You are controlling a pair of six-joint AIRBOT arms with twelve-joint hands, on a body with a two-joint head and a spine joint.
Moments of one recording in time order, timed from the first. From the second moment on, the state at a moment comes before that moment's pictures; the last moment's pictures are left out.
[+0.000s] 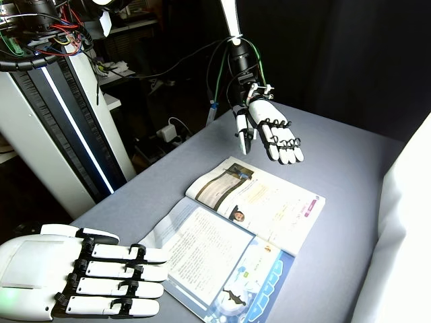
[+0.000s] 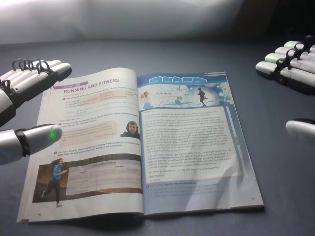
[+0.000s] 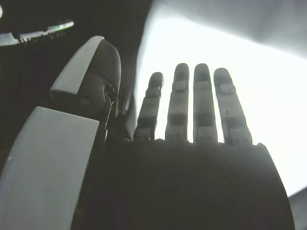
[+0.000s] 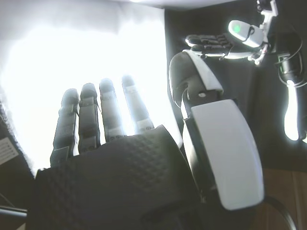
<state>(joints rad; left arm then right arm) 1.10 -0.97 1.22 -0.03 -1.27 0.43 -0.85 -0.70 0.91 -0.07 0.81 -0.90</state>
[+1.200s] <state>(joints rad) 1.11 -0.95 1.22 -0.05 -1.26 0.43 -0.70 -0.82 0.96 -0.49 0.38 -0.73</state>
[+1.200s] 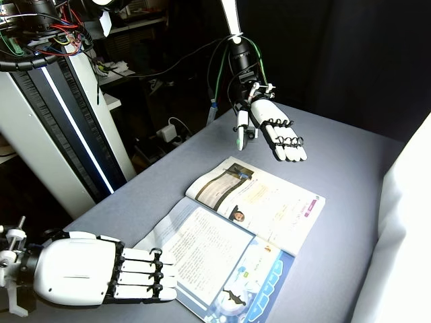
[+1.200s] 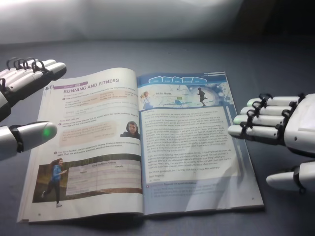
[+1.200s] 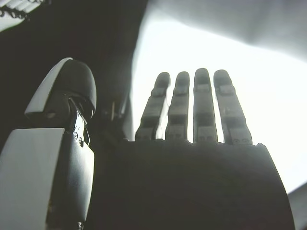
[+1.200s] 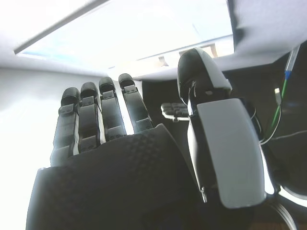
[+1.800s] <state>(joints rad) 1.11 -0.95 1.22 -0.06 -1.27 0.43 -0.70 -0.89 1.01 -0.64 0.34 -0.58</state>
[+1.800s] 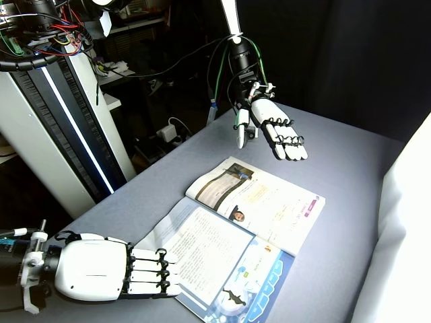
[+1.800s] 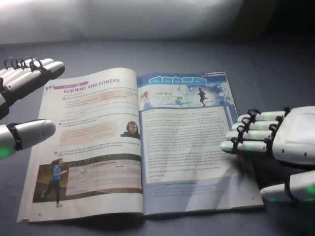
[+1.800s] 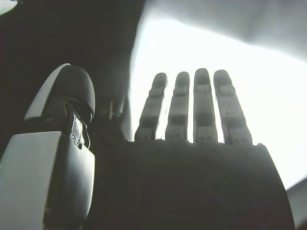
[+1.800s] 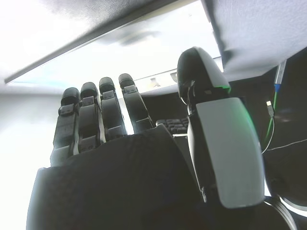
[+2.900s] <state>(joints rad) 1.21 -0.93 1.18 -0.16 -1.33 0.44 -0.64 -1.06 1.11 -0.86 0.34 -0.39</state>
